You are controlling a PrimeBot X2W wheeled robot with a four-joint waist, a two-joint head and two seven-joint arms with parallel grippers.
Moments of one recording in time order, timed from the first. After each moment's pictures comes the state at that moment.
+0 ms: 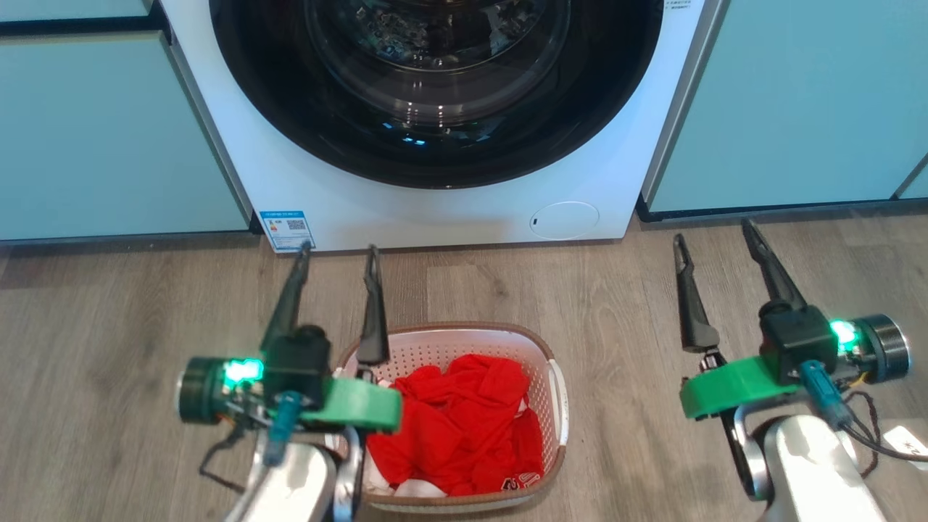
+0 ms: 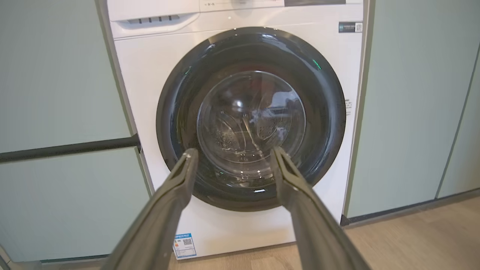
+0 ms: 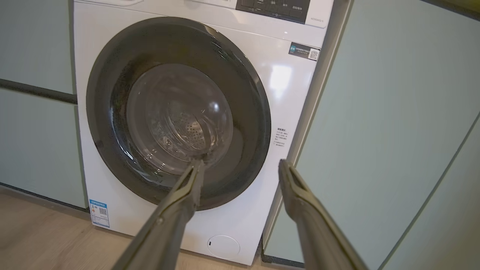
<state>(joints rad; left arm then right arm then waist) -0.14 0.13 -0.52 0.05 -0.14 0.36 -0.25 -0.12 -0.06 0.09 0.05 -0.06 0.12 -0.25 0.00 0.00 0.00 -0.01</state>
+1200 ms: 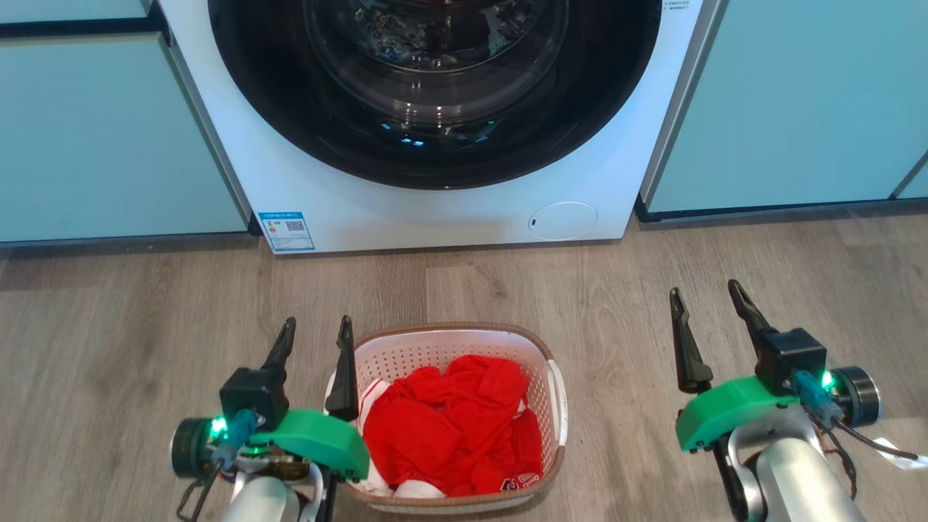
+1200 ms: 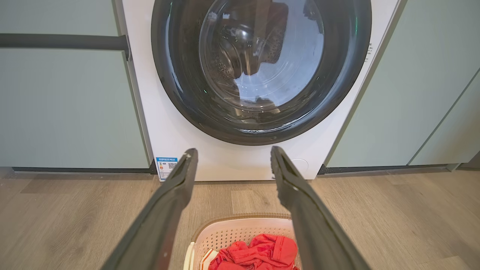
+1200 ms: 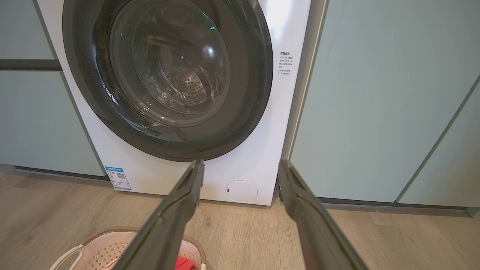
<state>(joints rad) -0.06 0.05 -0.31 0.26 -0.26 0.11 -0.26 -0.11 -0.06 0.10 0.26 0.09 0.12 -0.25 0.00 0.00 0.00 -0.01</state>
